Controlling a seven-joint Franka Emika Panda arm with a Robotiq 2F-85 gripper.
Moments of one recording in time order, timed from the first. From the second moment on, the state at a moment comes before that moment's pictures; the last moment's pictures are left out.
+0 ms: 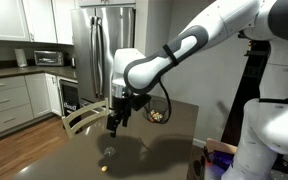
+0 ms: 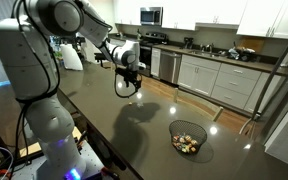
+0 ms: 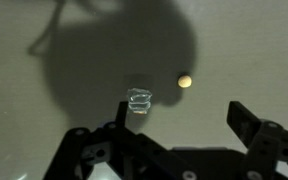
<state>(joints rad) 0.08 0.05 0.19 -2.24 0.08 2.33 0.15</state>
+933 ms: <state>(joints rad) 0.16 0.58 0.10 -1.80 -0.08 2.23 -0.03</state>
